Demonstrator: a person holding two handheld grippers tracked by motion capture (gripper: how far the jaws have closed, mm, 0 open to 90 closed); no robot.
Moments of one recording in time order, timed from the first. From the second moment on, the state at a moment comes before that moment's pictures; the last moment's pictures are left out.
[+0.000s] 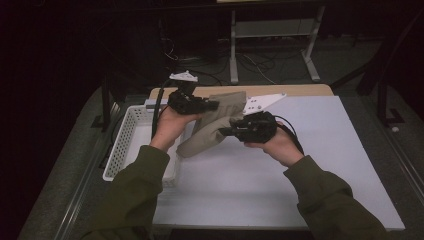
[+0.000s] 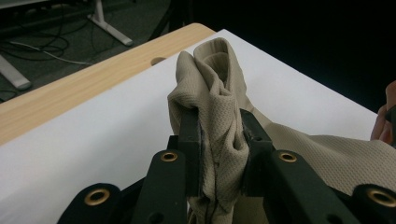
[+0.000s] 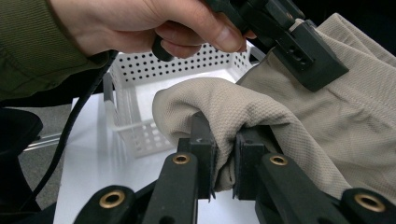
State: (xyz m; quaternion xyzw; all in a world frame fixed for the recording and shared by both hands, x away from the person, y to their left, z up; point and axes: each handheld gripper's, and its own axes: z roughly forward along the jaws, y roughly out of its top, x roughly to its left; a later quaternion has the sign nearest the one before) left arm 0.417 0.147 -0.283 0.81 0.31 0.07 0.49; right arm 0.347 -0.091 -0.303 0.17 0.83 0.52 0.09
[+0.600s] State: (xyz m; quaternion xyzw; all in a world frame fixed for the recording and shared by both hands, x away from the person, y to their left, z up) left arm 0.410 0.224 -0.281 0.80 0.32 0.10 0.49; right arm 0.353 -0.019 -0.300 0.13 0.84 0.52 0.07
